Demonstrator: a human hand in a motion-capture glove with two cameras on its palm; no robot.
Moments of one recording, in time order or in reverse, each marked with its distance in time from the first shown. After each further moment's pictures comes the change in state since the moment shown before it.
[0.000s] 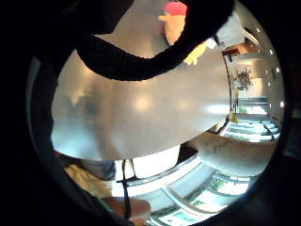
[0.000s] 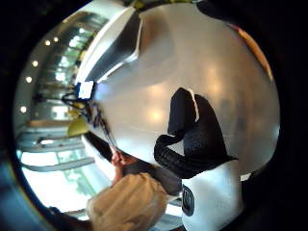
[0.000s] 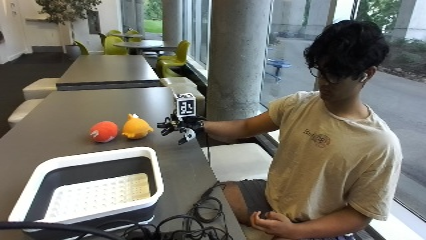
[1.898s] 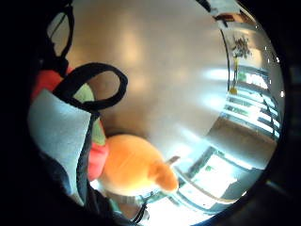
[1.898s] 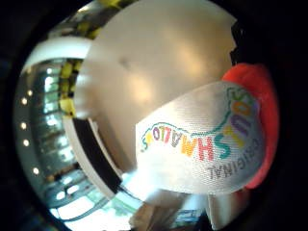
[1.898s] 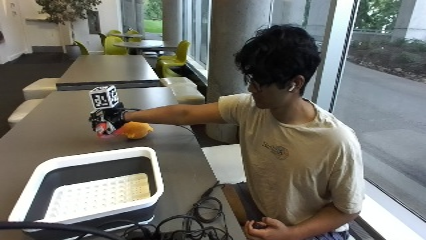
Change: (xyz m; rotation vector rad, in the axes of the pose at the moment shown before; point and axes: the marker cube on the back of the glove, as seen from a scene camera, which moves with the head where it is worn) arm 0.113 -0.329 -0.021 -0.140 -0.075 0.193
